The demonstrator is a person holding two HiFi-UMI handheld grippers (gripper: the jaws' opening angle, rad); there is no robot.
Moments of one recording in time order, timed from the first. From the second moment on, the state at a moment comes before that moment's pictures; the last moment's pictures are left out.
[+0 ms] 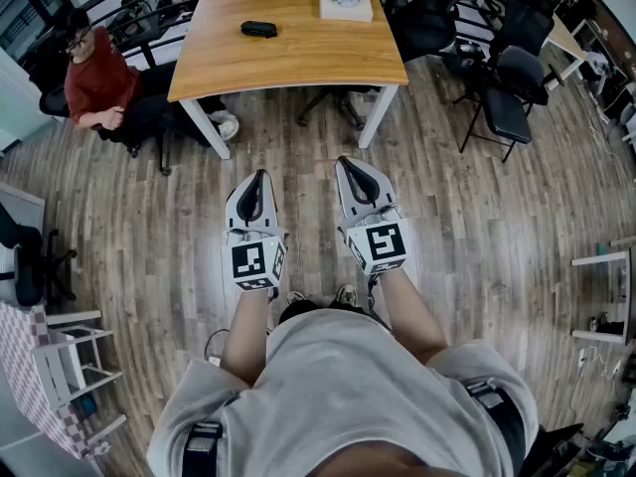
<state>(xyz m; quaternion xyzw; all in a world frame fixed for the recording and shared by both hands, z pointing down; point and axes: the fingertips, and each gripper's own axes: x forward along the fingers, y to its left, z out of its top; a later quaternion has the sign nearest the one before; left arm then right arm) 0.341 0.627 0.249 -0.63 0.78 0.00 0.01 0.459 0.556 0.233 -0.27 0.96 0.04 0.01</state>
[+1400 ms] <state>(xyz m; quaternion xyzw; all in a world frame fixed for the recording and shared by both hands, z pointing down) 0.051 0.285 0.357 -0.61 0.79 -0.05 -0.08 0.158 0.212 0.344 -0.19 0.97 0.10 -0.14</state>
